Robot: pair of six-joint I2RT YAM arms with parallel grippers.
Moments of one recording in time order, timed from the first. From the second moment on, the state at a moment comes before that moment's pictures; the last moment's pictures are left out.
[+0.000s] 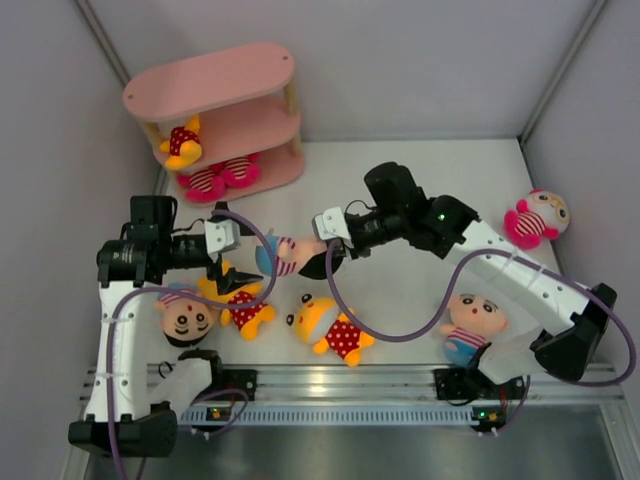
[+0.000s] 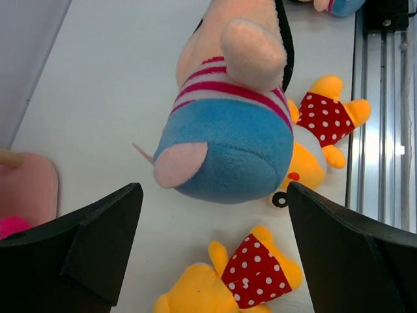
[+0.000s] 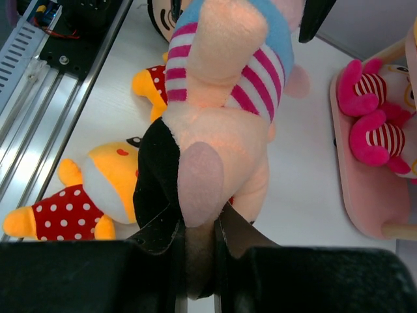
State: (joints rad) left arm 0.01 0.98 1.28 -1.23 1.12 1.11; right arm 0.87 1.39 1.48 -0.71 -0.67 -0.85
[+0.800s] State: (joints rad) left arm -0.04 1.05 1.48 -1.23 0.91 1.03; right arm 0.90 1.35 1.26 -0.29 -0.41 -0.65
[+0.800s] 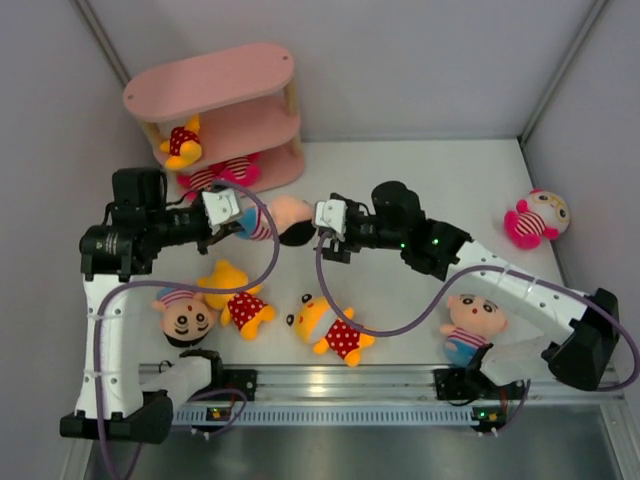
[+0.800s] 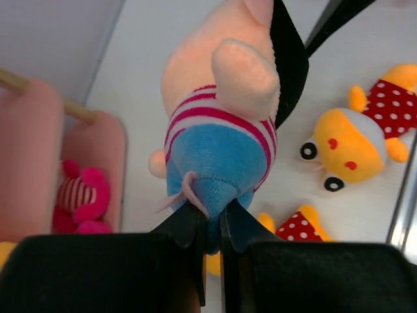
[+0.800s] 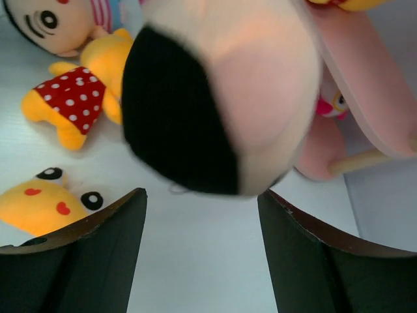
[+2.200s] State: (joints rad) left arm -0.20 1.69 1.80 -0.17 -0.69 1.37; right arm 0.87 0.87 0.81 -0.01 -0.05 -0.27
